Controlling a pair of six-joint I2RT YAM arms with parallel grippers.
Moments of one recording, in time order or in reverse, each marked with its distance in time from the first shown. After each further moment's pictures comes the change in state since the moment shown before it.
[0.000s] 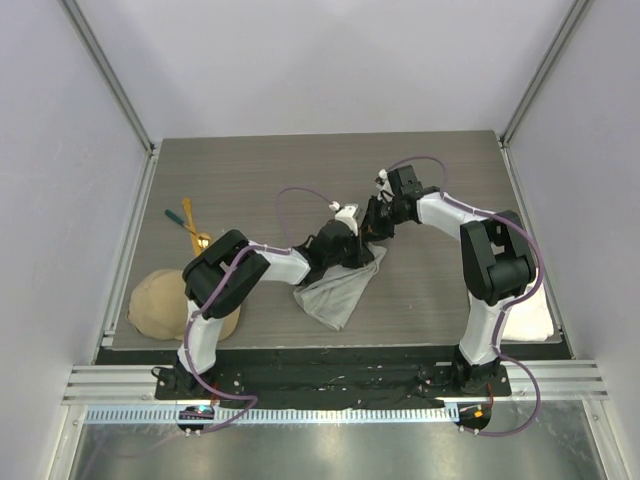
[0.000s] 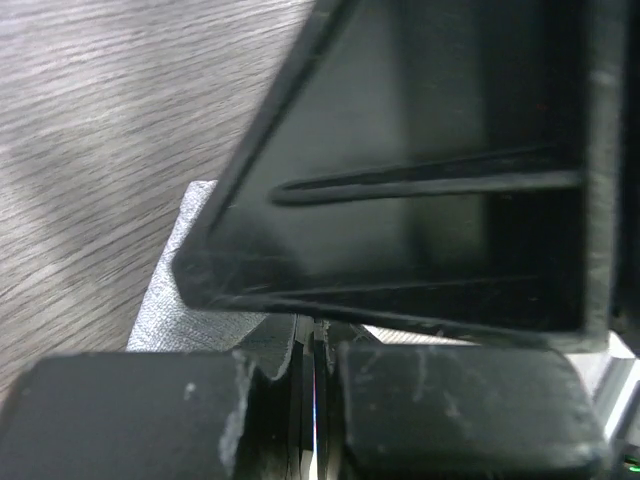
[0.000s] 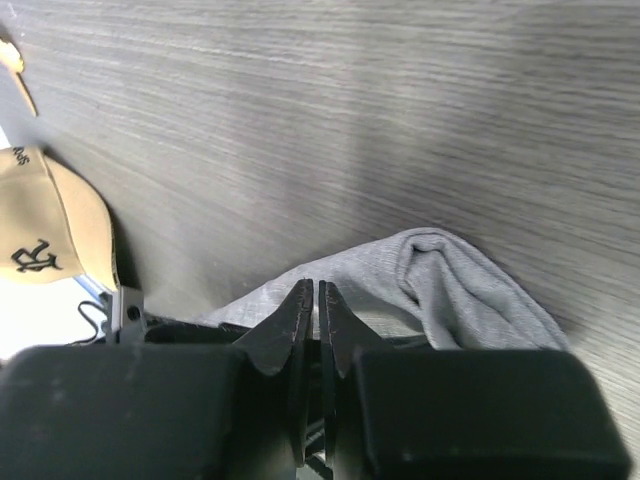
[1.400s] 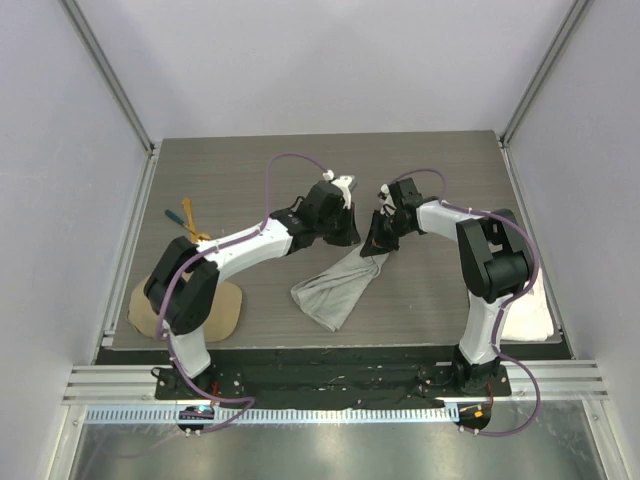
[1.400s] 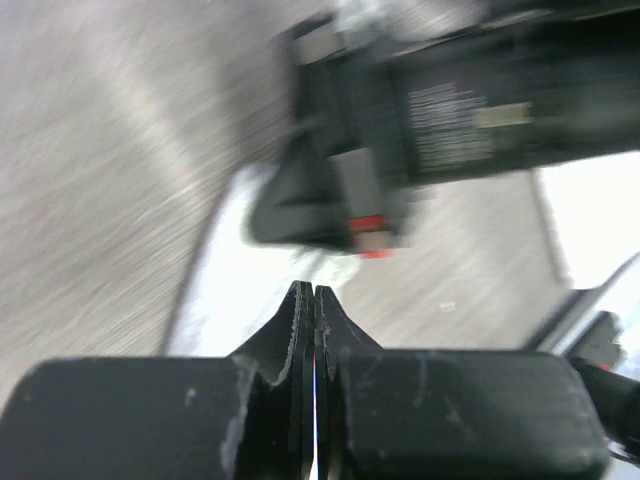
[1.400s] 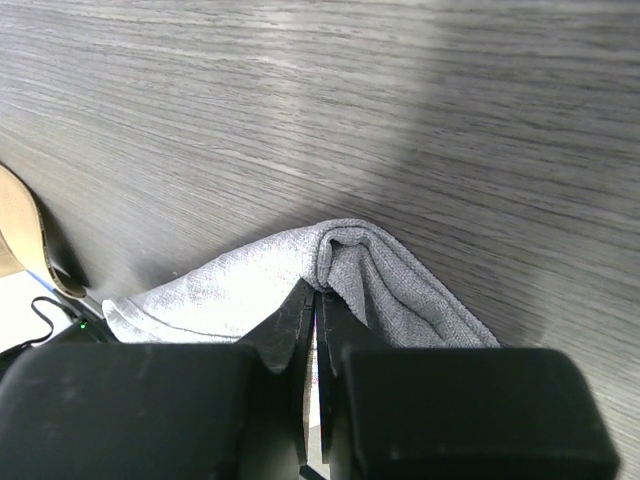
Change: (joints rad) left arm 0.049 -0.257 0.244 -0.637 0.065 0.155; right arm -0.009 0.027 -0.092 0.008 0.021 -0.045
